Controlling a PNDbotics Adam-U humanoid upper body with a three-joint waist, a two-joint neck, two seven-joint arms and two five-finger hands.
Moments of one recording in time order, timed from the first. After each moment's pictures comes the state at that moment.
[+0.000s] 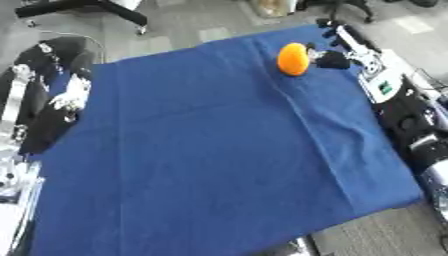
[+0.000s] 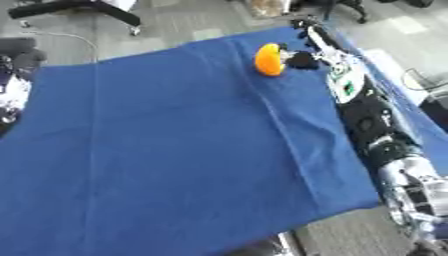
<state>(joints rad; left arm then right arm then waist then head) -0.38 0.16 -0.19 -1.85 -0.23 0.00 0.00 -0.94 -0.41 -0.14 -0.65 0.77 -0.23 0.05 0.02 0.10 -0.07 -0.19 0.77</state>
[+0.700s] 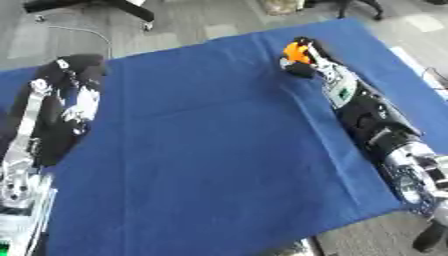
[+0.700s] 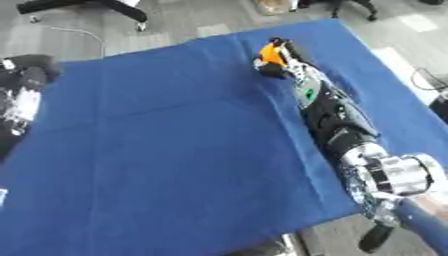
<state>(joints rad) -0.37 0.12 -0.22 -1.83 -0.23 -0.01 -0.03 -1.01 -0.34 -0.19 -0.46 0.86 -0.10 -0.06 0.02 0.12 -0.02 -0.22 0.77</state>
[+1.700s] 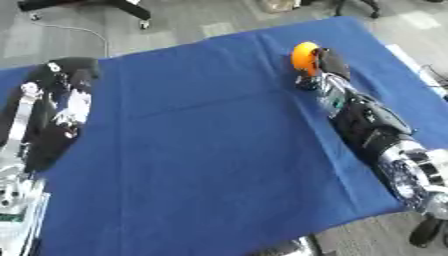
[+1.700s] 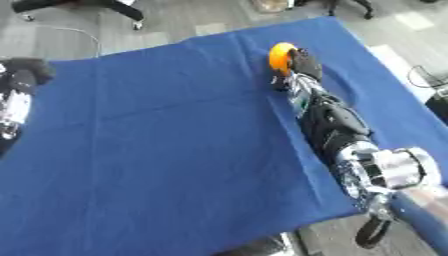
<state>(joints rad) -0.37 0.11 -0.22 -1.84 -0.24 -0.01 -0.03 -1.01 -0.36 -0.18 -0.37 1.04 0.20 -0.36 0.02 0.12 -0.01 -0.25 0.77</state>
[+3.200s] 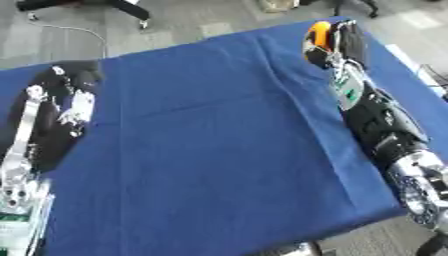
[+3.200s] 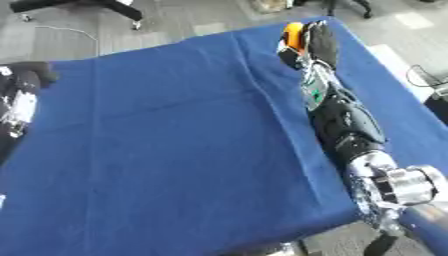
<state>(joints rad) -0.35 0.11 -0.22 -1.81 -0.27 0.00 0.00 -0.89 -0.37 -0.19 -0.78 0.85 -0.03 -0.42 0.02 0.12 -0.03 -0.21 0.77</state>
